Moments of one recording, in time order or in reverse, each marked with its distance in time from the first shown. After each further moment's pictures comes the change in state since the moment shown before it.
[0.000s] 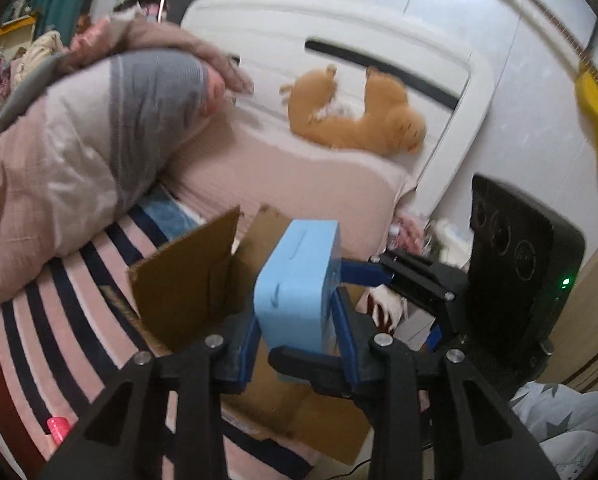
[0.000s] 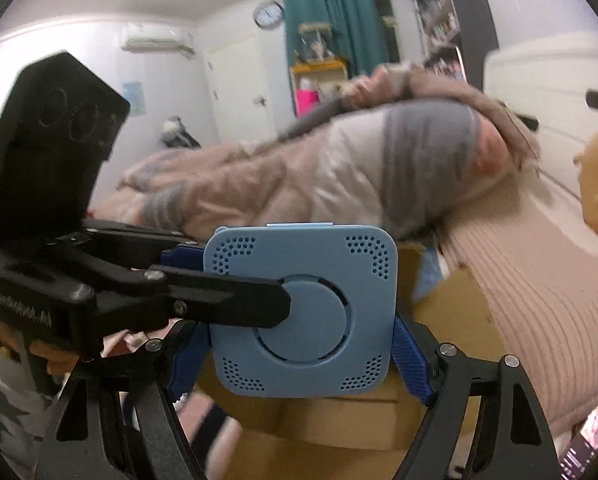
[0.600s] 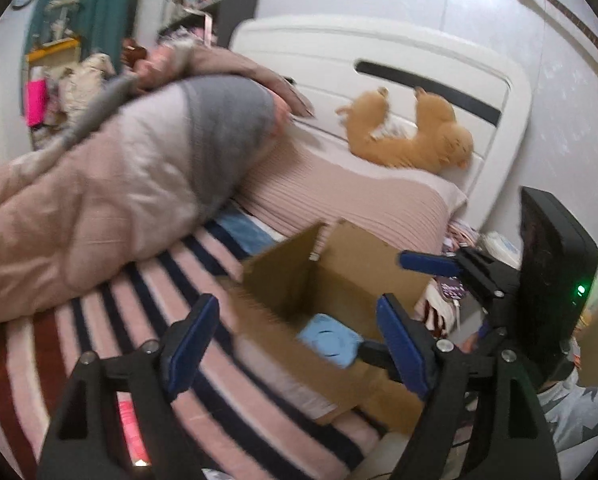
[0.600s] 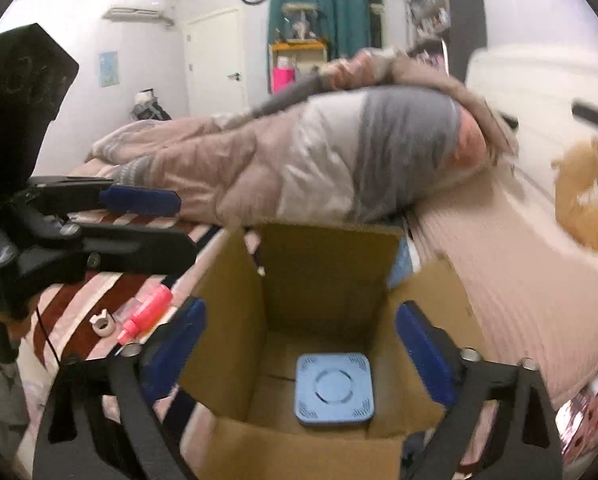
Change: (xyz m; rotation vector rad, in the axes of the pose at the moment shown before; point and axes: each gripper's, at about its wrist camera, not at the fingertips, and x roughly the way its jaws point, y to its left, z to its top) left arm -0.077 0.031 -0.020 -0.015 -0.124 0.236; right arm 0.000 0.027 0.000 -0.085 0.030 -0.139
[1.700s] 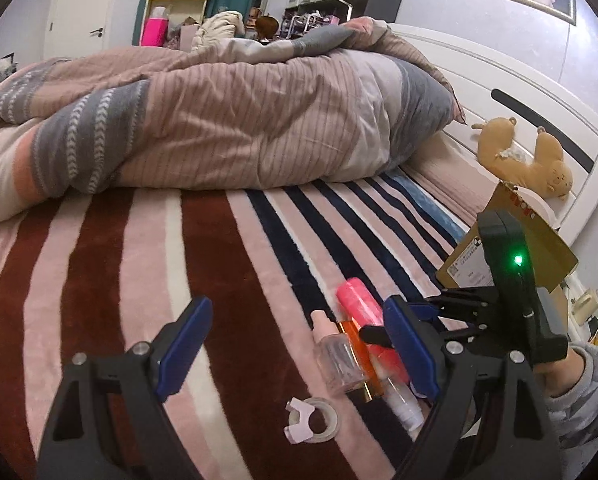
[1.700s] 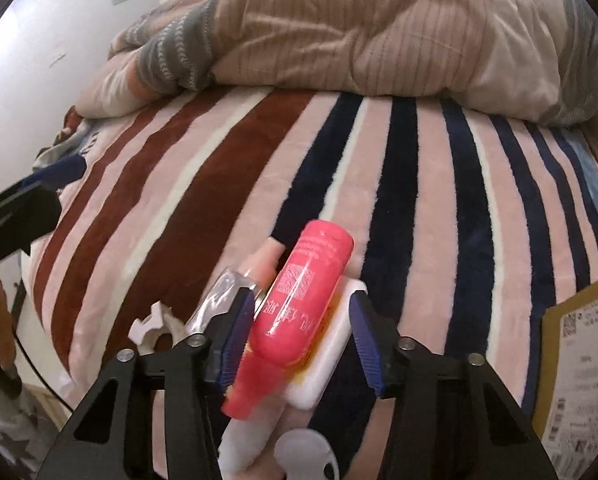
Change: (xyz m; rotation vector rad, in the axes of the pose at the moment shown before) left arm -0.054 0.213 -0.151 -0.268 0.022 0.223; right arm 0.223 0.189 -0.028 0.050 0.463 0.230
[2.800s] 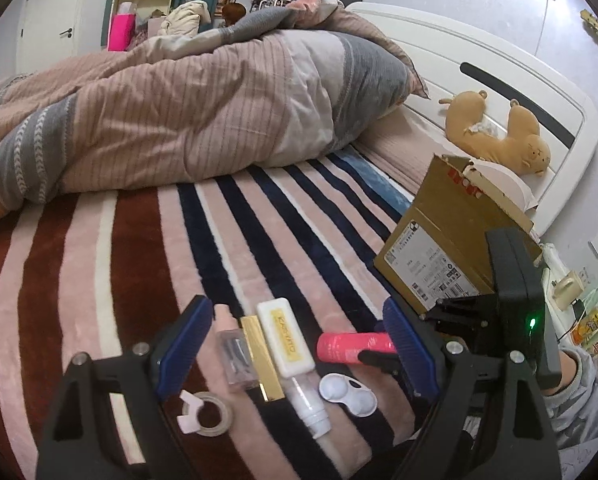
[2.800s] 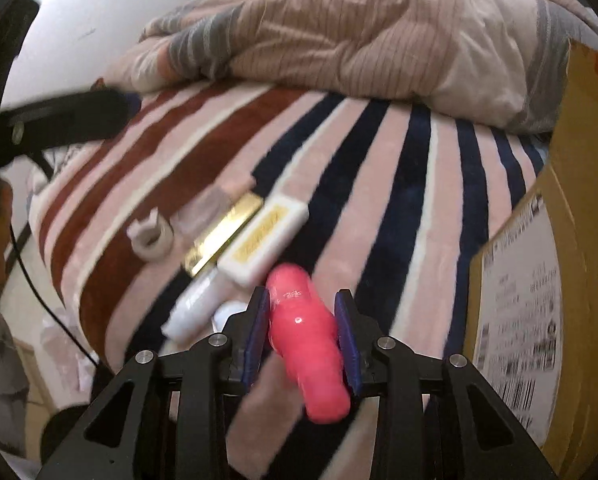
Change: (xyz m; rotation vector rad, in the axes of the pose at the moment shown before) left arm 0.006 -0.088 0.006 0.052 0.070 -0.062; right arm -0.058 -0.029 -0.066 -0.142 -0.029 -0.017
